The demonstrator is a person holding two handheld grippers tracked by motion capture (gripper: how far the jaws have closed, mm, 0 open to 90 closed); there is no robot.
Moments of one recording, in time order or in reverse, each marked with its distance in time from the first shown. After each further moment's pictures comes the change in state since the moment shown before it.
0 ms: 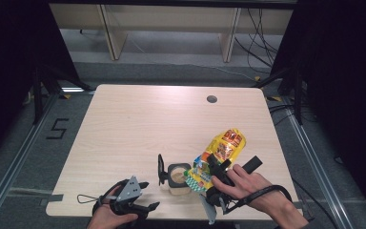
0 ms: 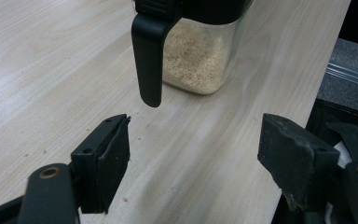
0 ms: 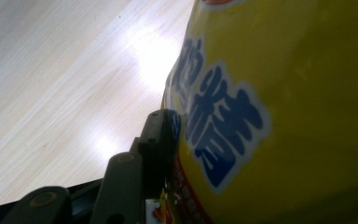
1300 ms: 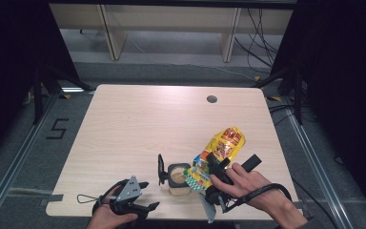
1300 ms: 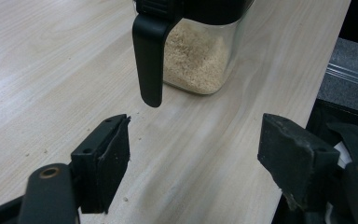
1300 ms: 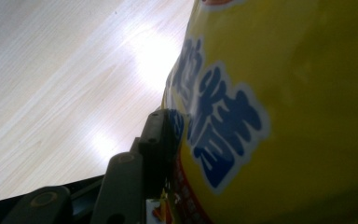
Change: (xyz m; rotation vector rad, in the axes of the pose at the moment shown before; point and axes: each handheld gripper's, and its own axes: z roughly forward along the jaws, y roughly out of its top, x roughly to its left) left arm 0.000 0.000 -0.001 0.001 0.000 0.000; right arm -0.006 -0.001 0.002 0.003 0.000 -0.046
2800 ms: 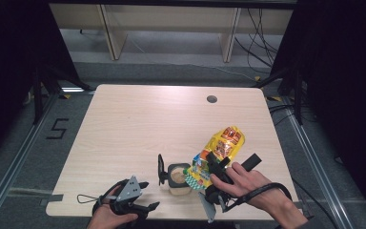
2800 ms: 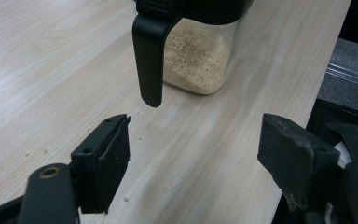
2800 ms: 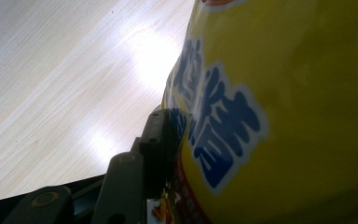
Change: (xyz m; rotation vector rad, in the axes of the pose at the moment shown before) left arm 0.000 0.000 0.000 0.004 -0.004 0.000; right arm -0.002 -0.002 -0.001 -0.009 -0.014 0.003
